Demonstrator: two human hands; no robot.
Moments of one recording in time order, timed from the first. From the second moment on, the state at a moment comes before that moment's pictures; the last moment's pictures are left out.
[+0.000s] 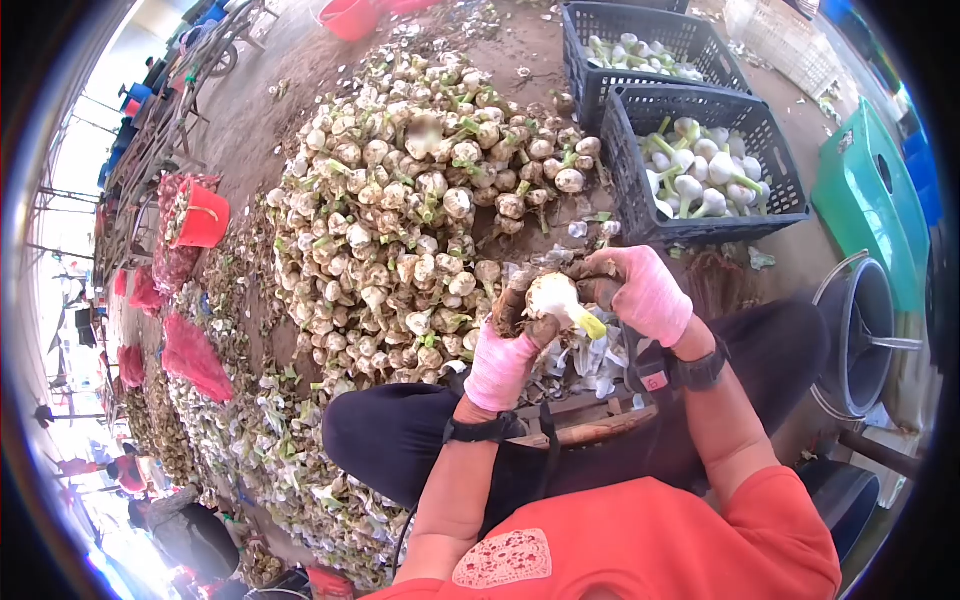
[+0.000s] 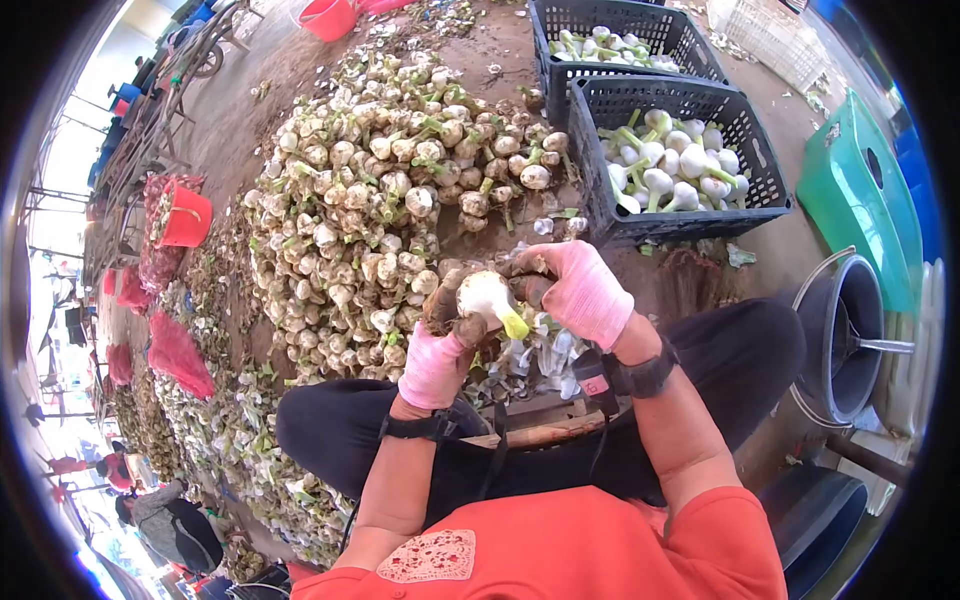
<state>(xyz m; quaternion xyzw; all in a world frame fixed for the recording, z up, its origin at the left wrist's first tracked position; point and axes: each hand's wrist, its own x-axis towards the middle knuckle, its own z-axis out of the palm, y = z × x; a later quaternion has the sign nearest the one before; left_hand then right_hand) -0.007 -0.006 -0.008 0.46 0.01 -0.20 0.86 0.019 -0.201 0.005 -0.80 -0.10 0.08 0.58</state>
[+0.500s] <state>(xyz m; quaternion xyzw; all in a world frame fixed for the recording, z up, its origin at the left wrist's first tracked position) -0.008 -0.004 -0.014 0.37 0.07 -0.22 0.90 0.013 -0.188 0.019 -0.84 -0.10 0.04 0.53</state>
